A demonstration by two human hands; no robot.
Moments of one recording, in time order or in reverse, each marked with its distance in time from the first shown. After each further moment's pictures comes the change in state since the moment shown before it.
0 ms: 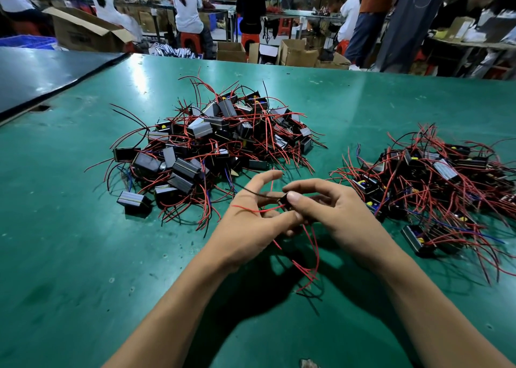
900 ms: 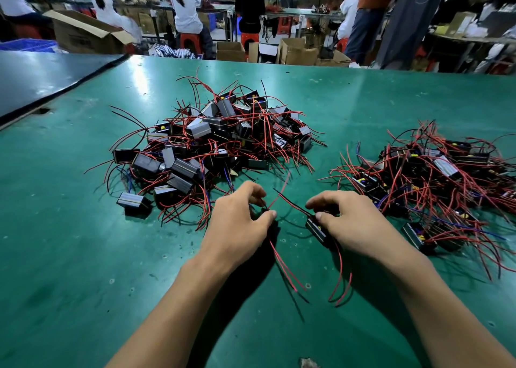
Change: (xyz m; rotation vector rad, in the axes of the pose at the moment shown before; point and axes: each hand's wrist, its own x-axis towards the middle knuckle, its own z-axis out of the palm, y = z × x) left_hand 0.009 -0.022 -0.017 0.793 0.283 0.166; right_hand 0.002 0.009 -0.021 -0.741 0.077 0.172
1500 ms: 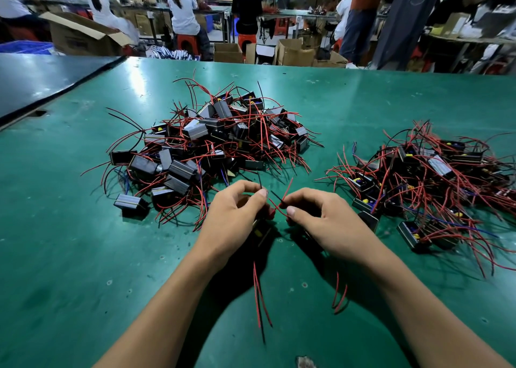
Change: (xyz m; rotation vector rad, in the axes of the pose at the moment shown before) left_hand 0.006 0.004 -0.003 -0.612 -0.106 -0.229; right_hand -0.002 -0.009 0.020 0.371 -0.047 -0.148
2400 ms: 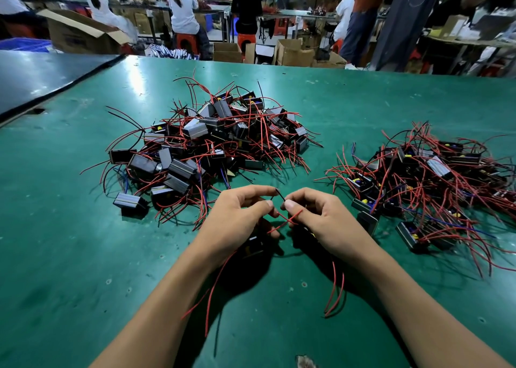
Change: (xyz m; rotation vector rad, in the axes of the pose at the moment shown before) left_hand 0.000 0.003 -0.004 -0.078 -0.176 -0.058; right_hand 0.000 0.005 0.005 0.254 -0.032 0.011
